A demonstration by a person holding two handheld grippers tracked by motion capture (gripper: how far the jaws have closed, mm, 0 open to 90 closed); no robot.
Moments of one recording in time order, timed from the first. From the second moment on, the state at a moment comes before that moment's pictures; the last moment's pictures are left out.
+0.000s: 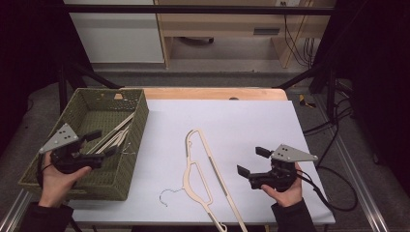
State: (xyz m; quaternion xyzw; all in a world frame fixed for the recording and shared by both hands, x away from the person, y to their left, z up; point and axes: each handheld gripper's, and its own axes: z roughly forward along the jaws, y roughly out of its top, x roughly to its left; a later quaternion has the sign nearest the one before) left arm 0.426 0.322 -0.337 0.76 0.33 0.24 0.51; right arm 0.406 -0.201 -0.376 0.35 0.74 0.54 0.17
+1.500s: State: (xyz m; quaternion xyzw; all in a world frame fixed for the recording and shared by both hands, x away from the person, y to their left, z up) left arm 0.419 0.184 -0.451 0.85 0.28 0.10 0.44; right arm 0.403 -0.190 -0.381 0.35 0.75 0.53 0.17
